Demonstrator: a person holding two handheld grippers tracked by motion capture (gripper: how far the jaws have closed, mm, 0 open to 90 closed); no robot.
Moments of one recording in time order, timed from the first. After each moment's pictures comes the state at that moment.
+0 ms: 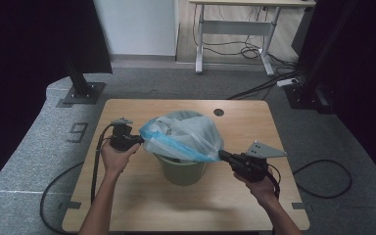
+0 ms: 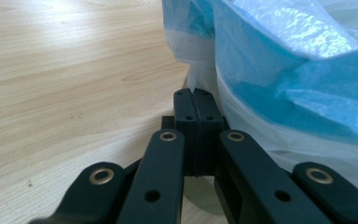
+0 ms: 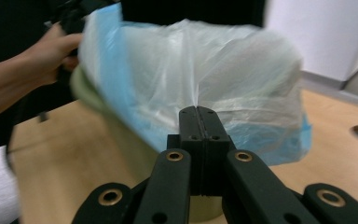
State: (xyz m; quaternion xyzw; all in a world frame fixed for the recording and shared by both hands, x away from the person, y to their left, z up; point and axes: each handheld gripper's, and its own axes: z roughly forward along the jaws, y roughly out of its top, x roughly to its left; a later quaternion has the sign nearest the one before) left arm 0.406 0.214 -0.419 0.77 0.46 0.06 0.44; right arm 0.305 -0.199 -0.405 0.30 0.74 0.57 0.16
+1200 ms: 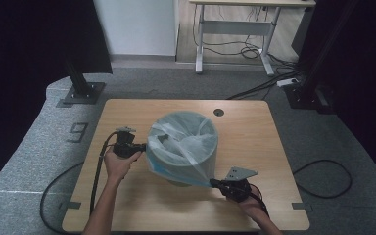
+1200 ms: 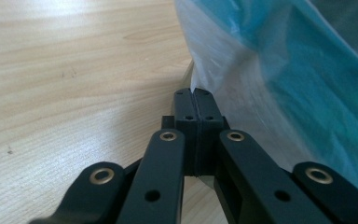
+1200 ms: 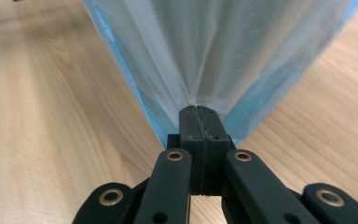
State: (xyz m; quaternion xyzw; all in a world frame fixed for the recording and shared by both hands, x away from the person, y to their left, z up) left arm 0.411 0.214 -0.461 0.78 0.47 0.02 0.42; right arm 0.309 -0.183 -0.521 0.27 0.83 0.47 0.12
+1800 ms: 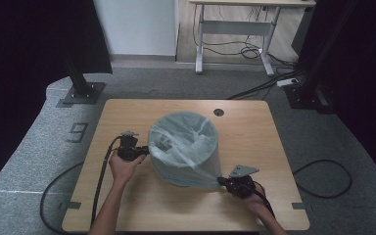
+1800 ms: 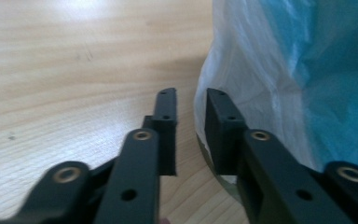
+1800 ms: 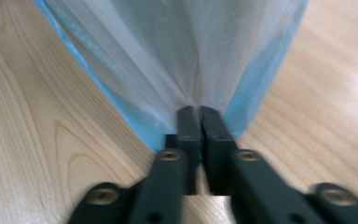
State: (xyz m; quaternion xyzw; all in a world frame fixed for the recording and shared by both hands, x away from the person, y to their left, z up) left arm 0.413 0.214 -0.484 0.76 0.50 0.05 0.41; right arm 0.324 -0.201 -0.540 0.31 0.84 0.42 0.15
